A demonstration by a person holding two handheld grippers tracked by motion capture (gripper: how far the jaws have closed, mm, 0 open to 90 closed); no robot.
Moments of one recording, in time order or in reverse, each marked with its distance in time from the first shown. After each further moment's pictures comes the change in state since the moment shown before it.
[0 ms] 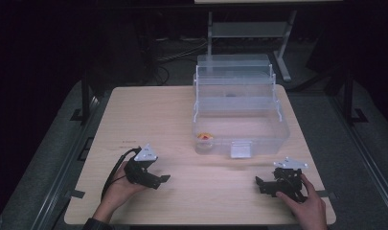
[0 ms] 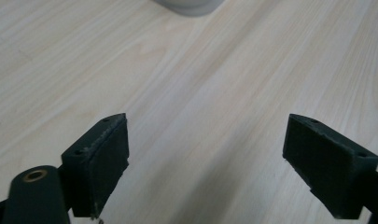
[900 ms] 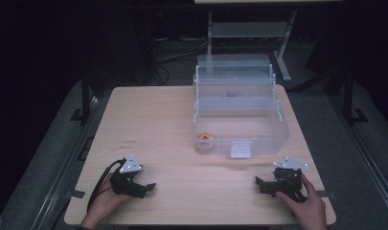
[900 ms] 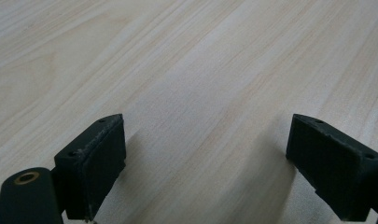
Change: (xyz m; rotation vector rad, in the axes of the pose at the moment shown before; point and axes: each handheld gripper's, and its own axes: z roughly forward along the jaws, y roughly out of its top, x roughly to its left) left arm 0.012 -0.053 -0.008 0.005 0.059 -0.042; right arm 0.000 0.000 0.000 0.000 0.000 0.001
